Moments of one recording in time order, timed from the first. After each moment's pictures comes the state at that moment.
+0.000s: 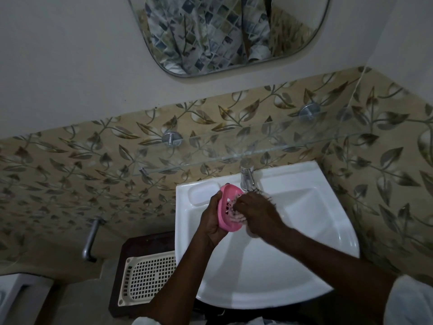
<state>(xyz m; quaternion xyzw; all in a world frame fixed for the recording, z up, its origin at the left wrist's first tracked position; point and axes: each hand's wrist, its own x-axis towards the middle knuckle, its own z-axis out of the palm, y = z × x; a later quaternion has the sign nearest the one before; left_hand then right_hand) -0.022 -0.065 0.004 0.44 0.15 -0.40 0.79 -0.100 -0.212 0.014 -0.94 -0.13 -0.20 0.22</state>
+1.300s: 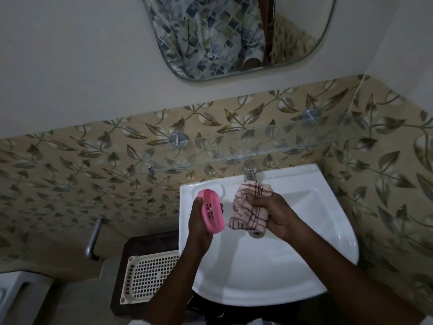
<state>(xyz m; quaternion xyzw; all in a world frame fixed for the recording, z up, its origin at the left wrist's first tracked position) -0.029 -0.023 -0.005 0.53 0.10 -0.22 0.81 -0.103 -0.210 0.049 -0.38 0.24 0.06 0.89</state>
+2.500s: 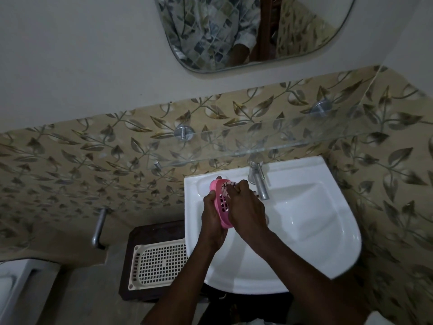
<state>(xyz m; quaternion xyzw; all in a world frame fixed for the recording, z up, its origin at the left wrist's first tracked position) -0.048 -0.033 0.034 0.44 0.10 -0.29 0.84 -0.085 -0.127 0.071 -0.96 0.16 -0.05 0.24</state>
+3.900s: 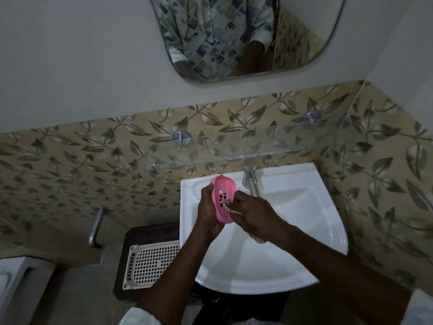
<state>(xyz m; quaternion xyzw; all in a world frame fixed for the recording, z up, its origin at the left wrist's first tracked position) -0.039 -0.054 0.064 0.45 0.16 -0.35 0.81 -0.111 -0.184 0.095 -0.98 -0.11 -0.02 0.15</state>
